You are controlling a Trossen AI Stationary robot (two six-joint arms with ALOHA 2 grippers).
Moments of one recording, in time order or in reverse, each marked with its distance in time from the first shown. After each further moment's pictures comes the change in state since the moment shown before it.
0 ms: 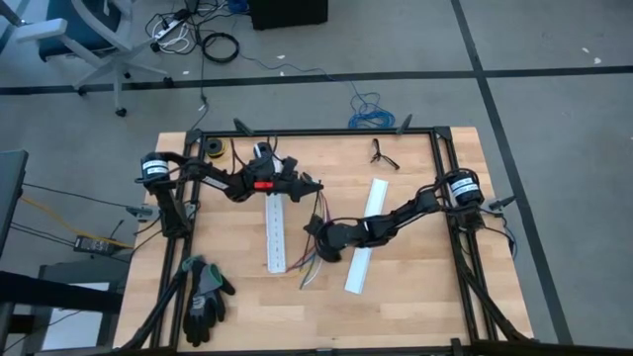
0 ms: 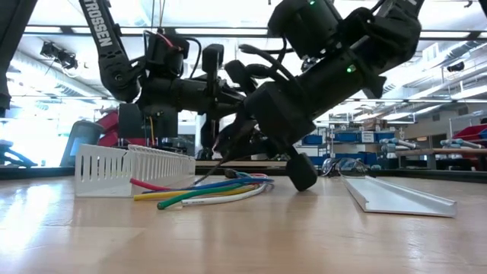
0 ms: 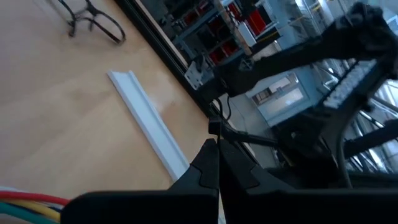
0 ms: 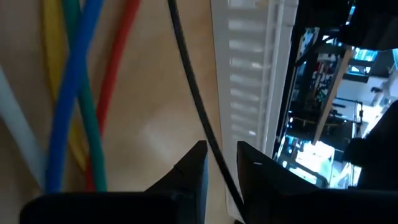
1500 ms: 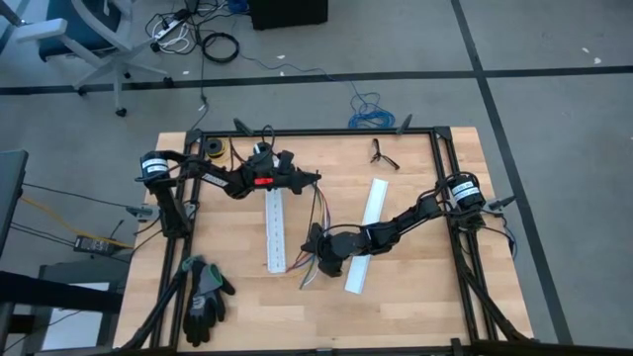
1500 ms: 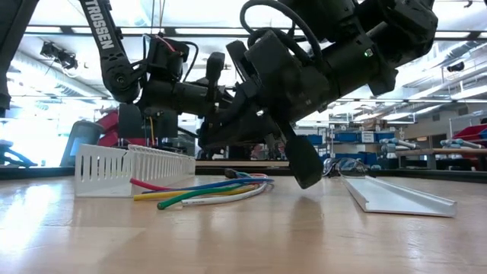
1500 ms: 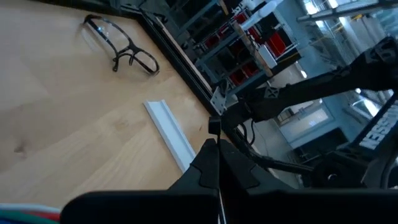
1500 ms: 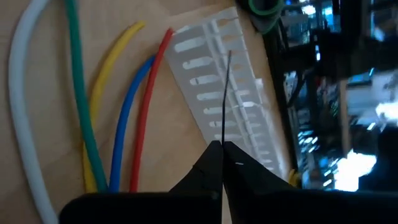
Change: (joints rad) left arm 0.039 0.000 0.000 -0.008 -0.099 0.047; right arm 0.053 0.003 0.000 0.111 -0.140 0.321
